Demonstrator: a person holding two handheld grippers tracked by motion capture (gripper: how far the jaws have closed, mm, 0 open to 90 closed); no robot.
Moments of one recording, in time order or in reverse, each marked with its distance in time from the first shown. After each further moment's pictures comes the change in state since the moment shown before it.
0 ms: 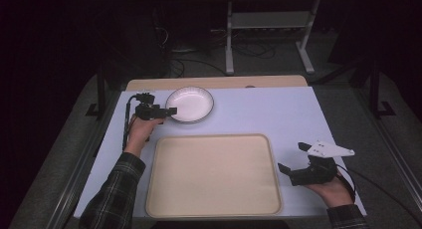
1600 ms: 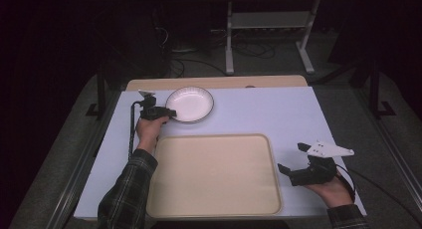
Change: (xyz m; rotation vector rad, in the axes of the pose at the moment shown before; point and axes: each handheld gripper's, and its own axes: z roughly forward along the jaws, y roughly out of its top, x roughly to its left) left arm 0.016 -0.006 0.030 0.140 -0.046 -0.388; right arm 0.000 -0.001 0.001 0.003 0.009 0.003
